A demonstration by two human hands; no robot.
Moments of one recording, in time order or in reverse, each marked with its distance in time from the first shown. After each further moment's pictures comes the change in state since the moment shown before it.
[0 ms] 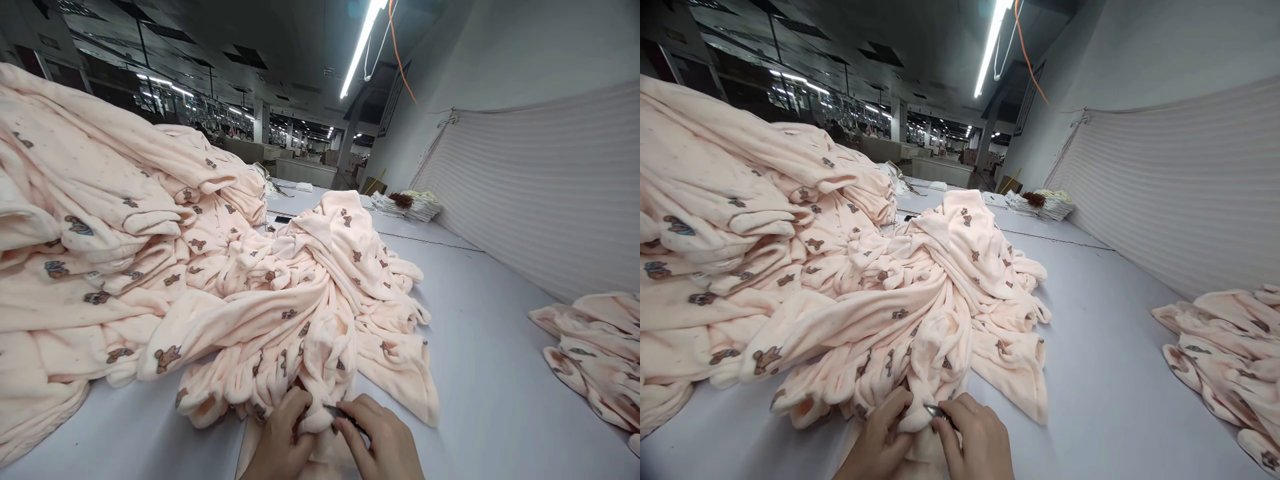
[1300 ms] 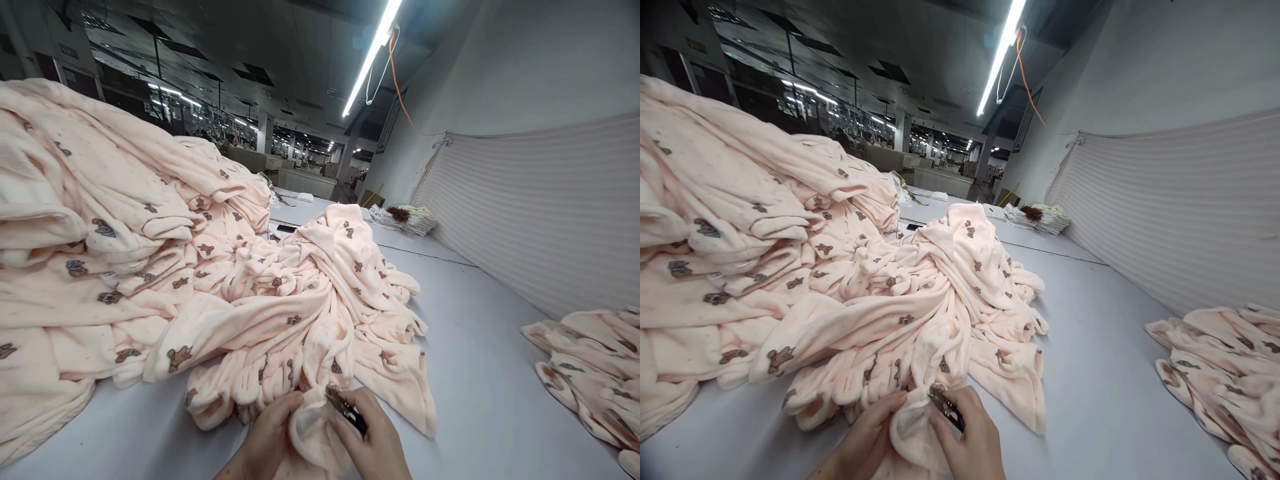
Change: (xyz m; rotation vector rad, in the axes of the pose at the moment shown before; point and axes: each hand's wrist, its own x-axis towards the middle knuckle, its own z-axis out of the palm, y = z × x) left_hand 0.009 0.012 -0.015 -1.269 -0.065 -0.492; right_hand 0.010 -0.001 0.028 0.317 0.164 0.076
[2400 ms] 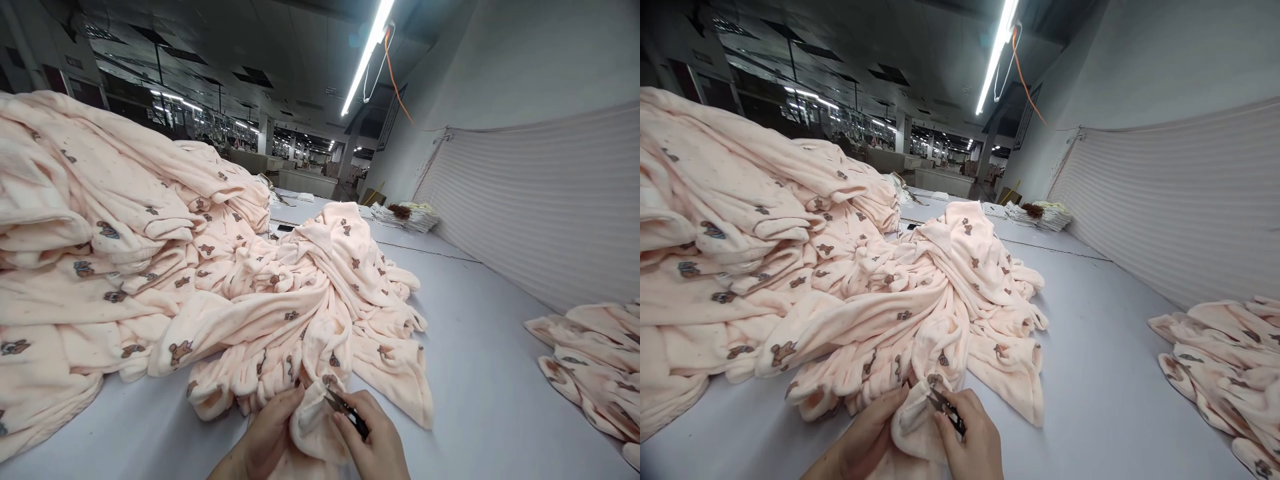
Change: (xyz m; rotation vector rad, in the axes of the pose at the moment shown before) left_hand -0.005 0.002 0.011 -0.040 -0.226 -0.002; right_hand -0.009 0.003 -0.006 0.117 0.063 0.003
